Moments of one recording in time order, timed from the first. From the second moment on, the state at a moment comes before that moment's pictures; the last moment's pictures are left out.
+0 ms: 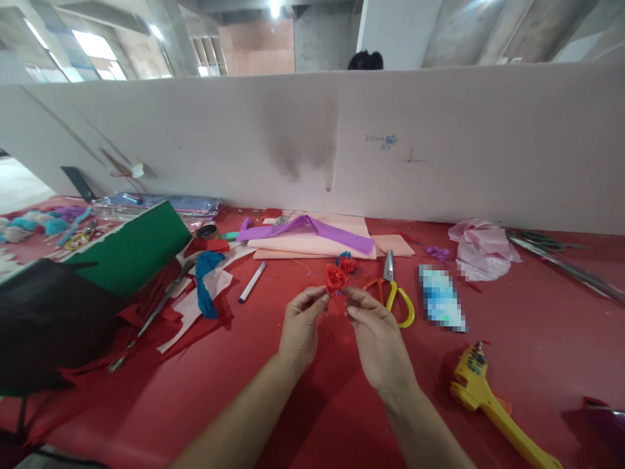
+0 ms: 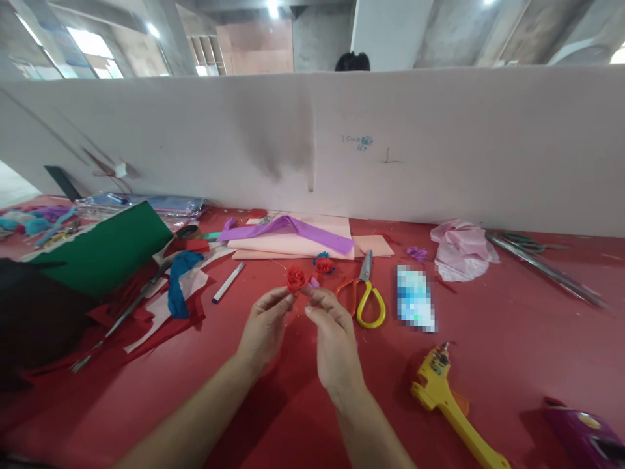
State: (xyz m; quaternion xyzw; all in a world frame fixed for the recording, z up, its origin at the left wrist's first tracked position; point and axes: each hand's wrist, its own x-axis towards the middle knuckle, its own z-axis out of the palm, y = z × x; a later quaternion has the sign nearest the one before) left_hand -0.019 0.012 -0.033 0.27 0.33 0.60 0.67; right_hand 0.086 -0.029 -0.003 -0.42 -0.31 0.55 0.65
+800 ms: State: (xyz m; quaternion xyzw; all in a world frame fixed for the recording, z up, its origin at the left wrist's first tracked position) left_hand -0.016 0.007 -0.029 0.16 0.36 0.59 0.71; right_hand 0.069 -0.031 -0.011 -0.56 -0.38 0.40 0.62
